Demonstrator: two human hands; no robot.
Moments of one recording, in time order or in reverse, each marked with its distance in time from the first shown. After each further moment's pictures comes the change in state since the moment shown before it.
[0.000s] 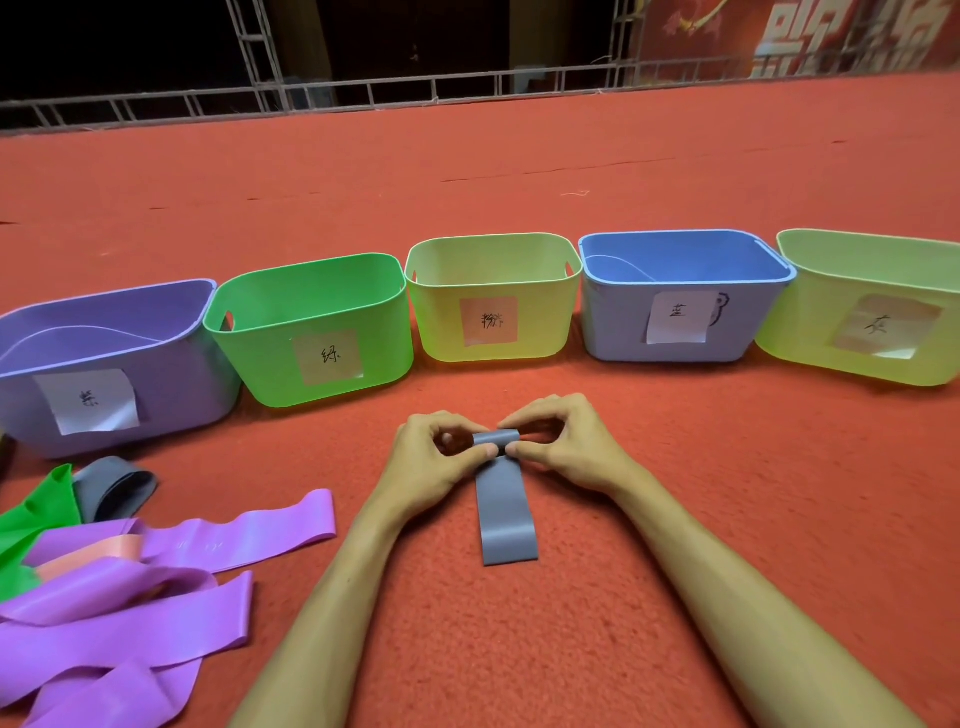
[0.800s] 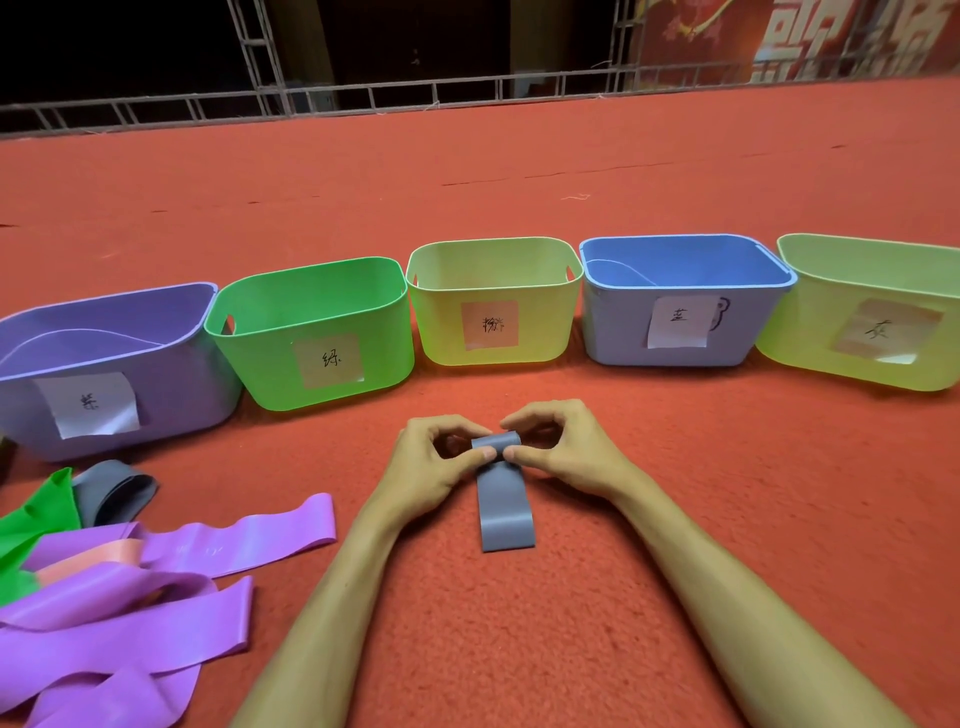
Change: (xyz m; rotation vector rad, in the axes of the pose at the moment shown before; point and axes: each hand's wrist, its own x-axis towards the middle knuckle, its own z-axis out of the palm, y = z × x) left_hand 0.002 -0.004 -0.001 -0.102 -0.054 0.016; right_hand 0.001 -0.001 0.002 0.026 -0.005 0.051
